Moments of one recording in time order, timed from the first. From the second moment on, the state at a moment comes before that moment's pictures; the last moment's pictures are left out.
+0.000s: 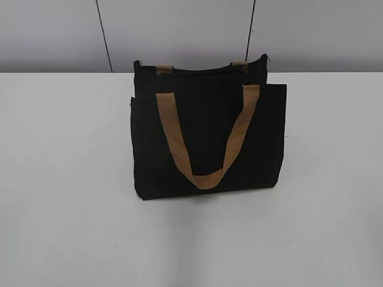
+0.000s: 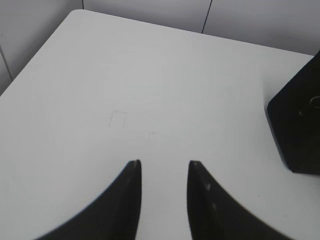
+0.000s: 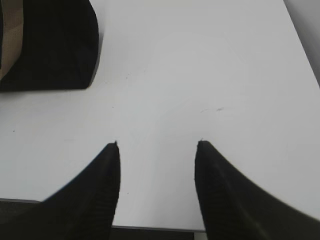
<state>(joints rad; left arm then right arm) 0.02 -0.01 -0.53 0.01 1.06 -0.06 0.00 -0.01 -0.49 0.07 1.10 -0.09</state>
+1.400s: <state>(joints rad) -0.04 0.42 -0.59 0.01 0.28 -0.06 0.00 -0.01 -0.49 0.07 1.10 -0.09</state>
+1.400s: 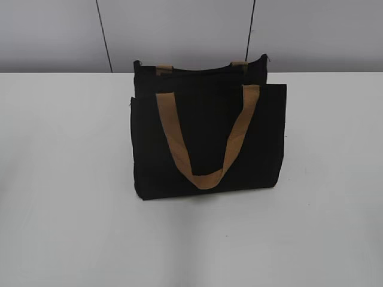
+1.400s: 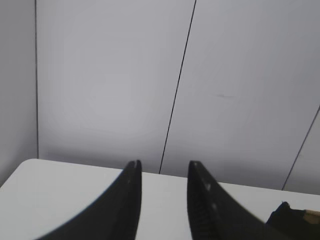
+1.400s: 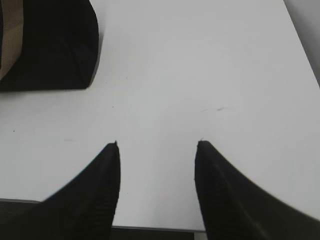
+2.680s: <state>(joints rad) -0.26 1.26 -0.44 0.02 -0.50 -0.06 0.00 -0.01 -0.49 0.07 1.10 -0.09</state>
